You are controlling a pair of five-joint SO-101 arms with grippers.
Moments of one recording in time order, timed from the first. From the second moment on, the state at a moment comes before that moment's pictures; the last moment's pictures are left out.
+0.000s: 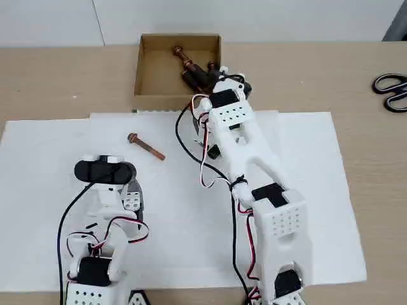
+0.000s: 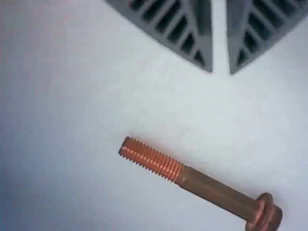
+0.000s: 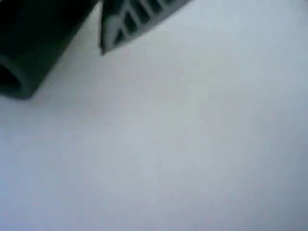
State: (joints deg) left arm 2.0 -101.8 96.3 49.7 7.3; right arm -23.5 34.8 -25.7 80.2 -37.0
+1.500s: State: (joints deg) left arm 2.0 -101.1 72.7 66.1 7.2; right arm -1.9 -16.8 -20.6 95.7 -28.1
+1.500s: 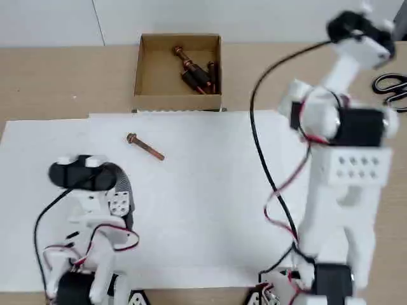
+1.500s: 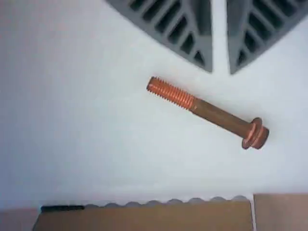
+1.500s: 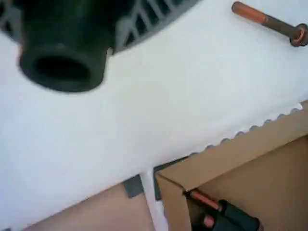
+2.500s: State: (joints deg) left arm 2.0 -4.7 3.8 80.0 43.1; right arm 16.8 -69.8 33.8 93.1 -17.5
